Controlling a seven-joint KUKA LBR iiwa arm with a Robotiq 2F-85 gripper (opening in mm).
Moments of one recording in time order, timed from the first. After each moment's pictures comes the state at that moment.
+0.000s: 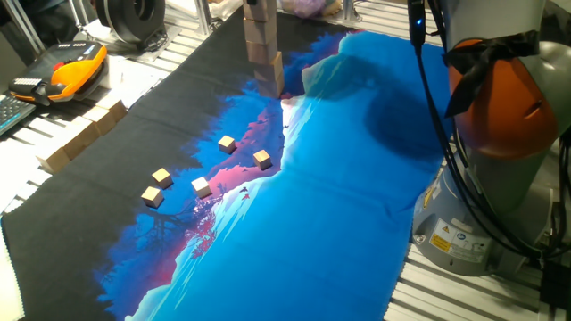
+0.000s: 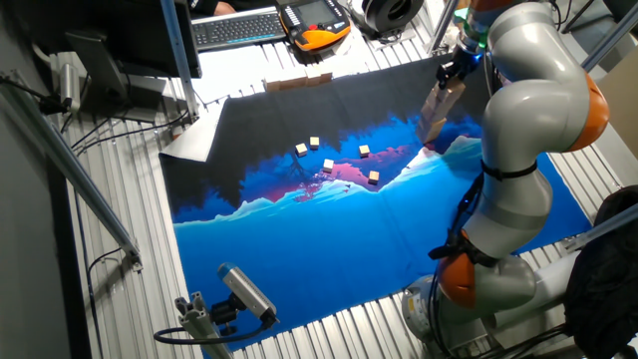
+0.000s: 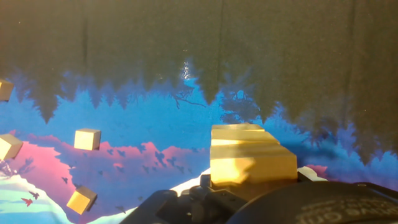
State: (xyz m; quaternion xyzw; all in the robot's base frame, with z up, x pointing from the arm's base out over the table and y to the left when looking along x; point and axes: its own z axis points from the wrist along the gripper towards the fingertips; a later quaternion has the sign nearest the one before) arm 0.575 -0.221 0.295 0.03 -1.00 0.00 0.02
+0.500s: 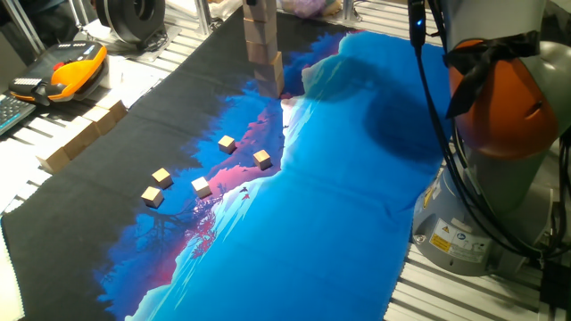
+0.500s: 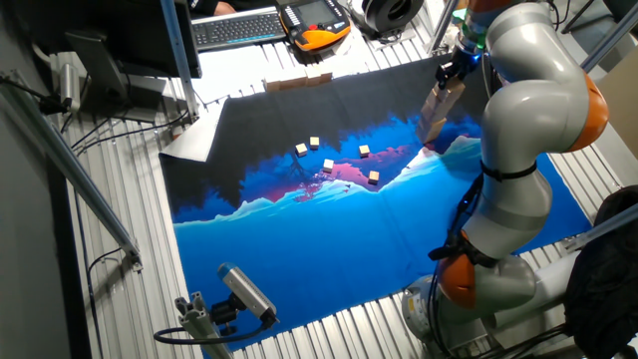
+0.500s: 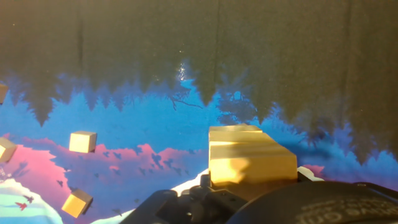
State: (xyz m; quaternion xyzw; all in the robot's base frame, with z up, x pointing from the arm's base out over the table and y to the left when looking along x) arm 0.576 -0.221 0.294 0.03 -1.00 0.01 0.02
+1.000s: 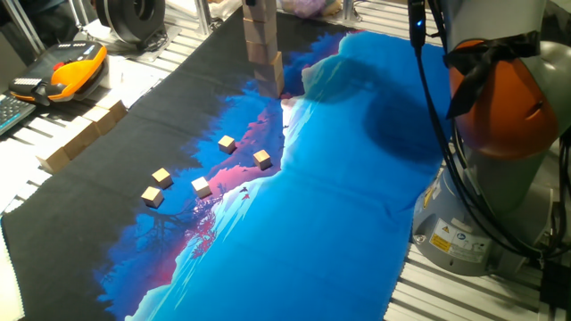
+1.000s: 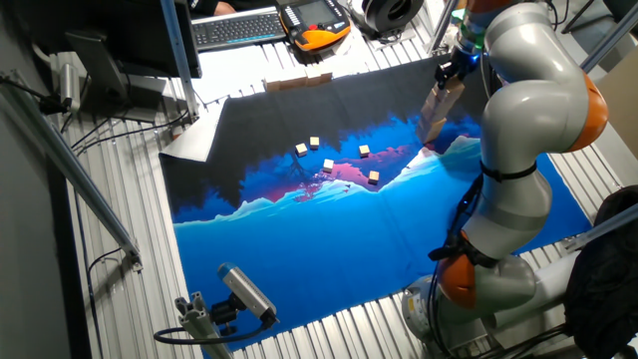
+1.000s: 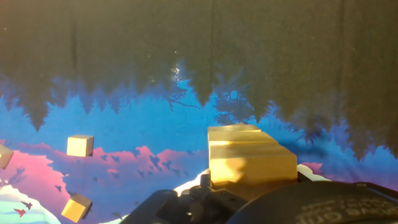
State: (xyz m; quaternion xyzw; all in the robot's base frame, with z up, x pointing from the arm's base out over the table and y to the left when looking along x) arm 0.576 -0.220 0.294 0.01 -1.00 0.01 0.02
